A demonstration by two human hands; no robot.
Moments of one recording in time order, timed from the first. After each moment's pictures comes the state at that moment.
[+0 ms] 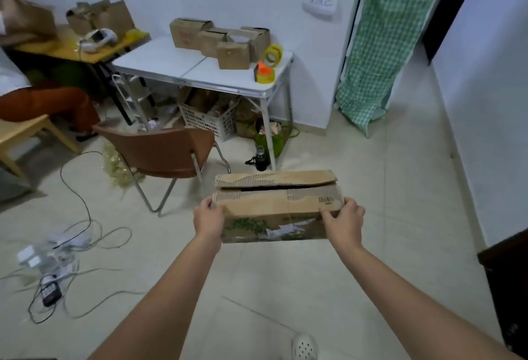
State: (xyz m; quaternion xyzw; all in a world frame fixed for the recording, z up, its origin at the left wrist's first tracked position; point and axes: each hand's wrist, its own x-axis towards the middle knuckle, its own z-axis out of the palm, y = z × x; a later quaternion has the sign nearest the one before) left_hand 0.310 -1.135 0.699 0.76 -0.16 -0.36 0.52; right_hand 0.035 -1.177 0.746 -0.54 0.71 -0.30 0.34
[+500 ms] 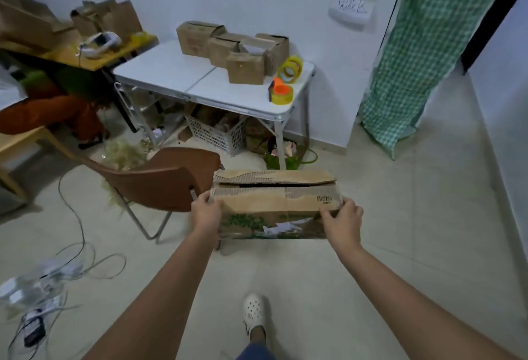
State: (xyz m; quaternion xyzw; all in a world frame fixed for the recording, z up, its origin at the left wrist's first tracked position) left_hand 0.431 -1.370 0.689 0.80 -0.16 -0.33 0.49; right_hand 0.144 -1.421 0.738 -0.57 0.69 -0.28 0.35
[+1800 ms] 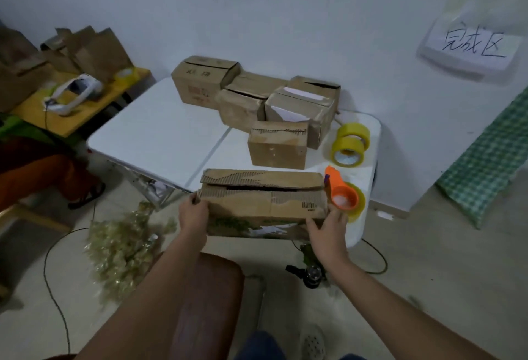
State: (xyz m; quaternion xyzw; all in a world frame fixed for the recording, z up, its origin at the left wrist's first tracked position) left_hand 0.793 -1.907 0.725 0.81 -0.11 -0.30 0.48; right_hand 0.522 -1.955 0.716 -0.60 0.64 -0.27 0.39
